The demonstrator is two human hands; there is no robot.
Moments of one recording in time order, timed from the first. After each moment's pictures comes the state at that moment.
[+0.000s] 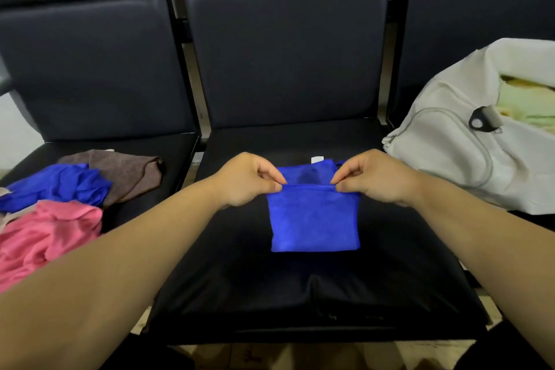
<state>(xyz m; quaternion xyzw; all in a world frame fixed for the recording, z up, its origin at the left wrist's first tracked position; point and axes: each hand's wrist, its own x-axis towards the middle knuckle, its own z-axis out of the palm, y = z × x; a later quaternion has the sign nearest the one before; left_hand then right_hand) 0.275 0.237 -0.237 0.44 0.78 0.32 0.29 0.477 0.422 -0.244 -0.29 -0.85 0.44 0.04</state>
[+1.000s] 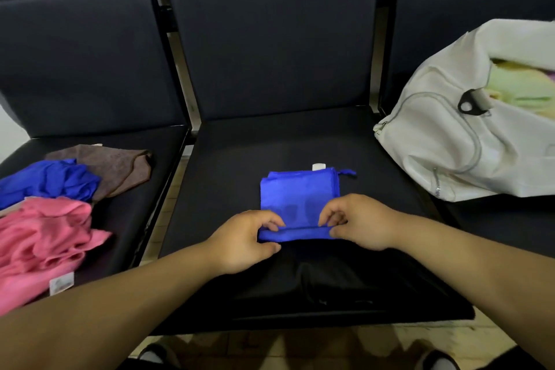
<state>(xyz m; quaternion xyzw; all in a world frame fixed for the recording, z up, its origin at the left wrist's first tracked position) 0.321 0.185 -0.318 0.52 0.78 0.22 0.27 0.508 0.388 -0.310 -0.22 -0.90 0.37 -0.07</state>
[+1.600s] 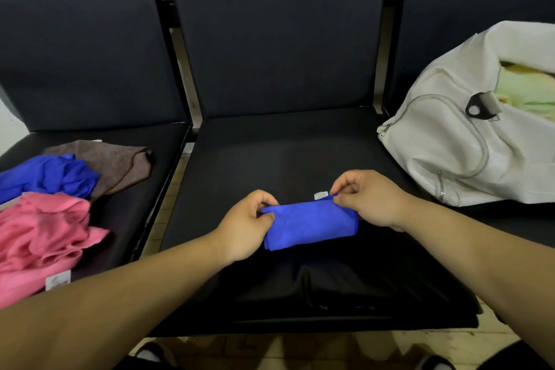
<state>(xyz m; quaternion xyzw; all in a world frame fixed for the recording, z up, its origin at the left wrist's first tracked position) 0.326 0.201 -0.317 0.34 0.79 0.39 0.32 0.496 0.408 -0.294 -0.33 -0.81 0.49 0.04</state>
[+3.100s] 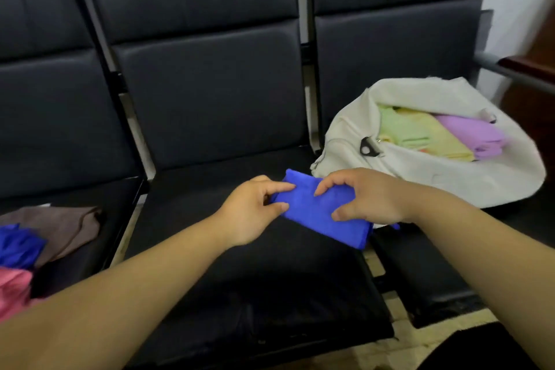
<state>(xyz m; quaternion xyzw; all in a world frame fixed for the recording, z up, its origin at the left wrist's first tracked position) 0.387 0.304 -0.212 0.56 0.74 0.32 0.20 0.598 0.452 -0.179 -0.27 -0.88 0.38 0.01</state>
